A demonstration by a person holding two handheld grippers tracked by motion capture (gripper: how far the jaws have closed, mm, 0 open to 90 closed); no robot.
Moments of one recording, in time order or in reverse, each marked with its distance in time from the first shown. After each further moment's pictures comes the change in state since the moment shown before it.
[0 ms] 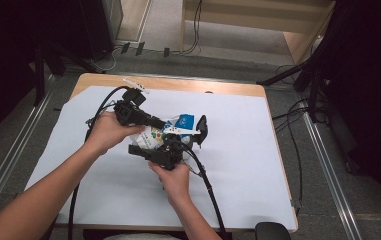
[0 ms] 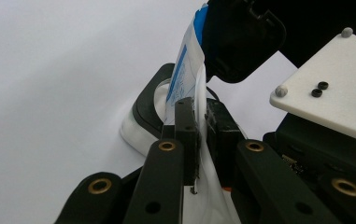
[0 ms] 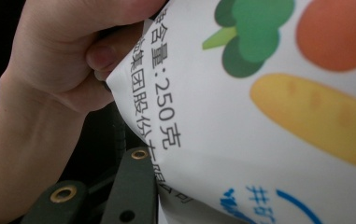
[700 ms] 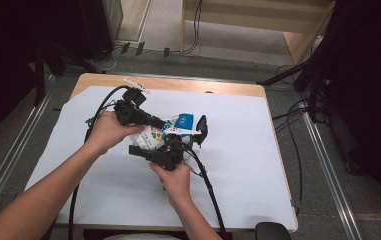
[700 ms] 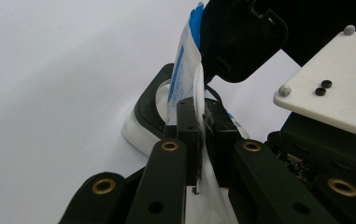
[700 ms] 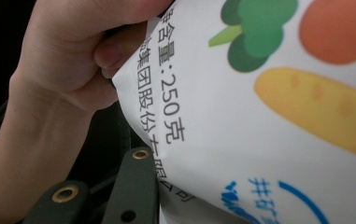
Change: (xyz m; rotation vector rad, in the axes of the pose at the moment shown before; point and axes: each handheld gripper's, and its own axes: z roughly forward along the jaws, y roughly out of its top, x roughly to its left) left arm -0.001 0.001 0.000 0.009 0.009 0.014; right arm 0.001 0.000 -0.002 0.003 0.013 0.017
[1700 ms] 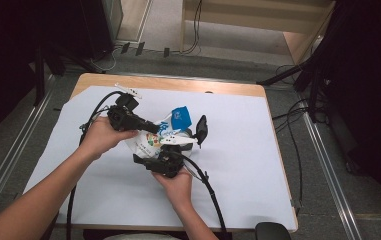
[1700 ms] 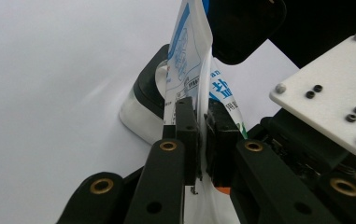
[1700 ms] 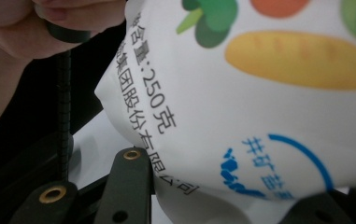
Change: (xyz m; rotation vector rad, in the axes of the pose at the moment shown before) left arm 0.009 -0.021 -0.004 -0.014 -0.043 -0.016; right arm -0.006 -0.023 0.001 0.070 -0.188 -0.168
